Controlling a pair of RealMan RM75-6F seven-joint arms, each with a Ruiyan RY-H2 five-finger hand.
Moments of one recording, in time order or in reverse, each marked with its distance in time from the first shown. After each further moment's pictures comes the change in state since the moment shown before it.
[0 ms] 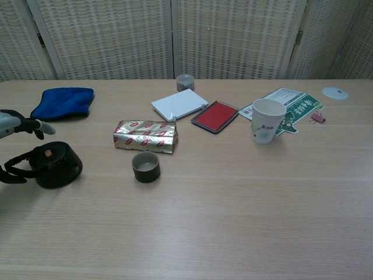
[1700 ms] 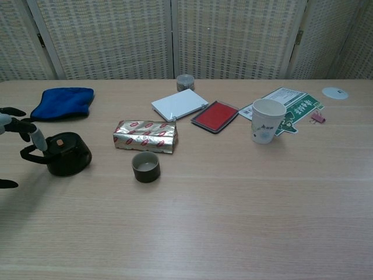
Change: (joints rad) left arm 0.062 0.017 0.034 -0.063 0.136 0.115 -0.157; right arm -0.005 0.046 0.054 -0.021 0.036 0.034 -0.007
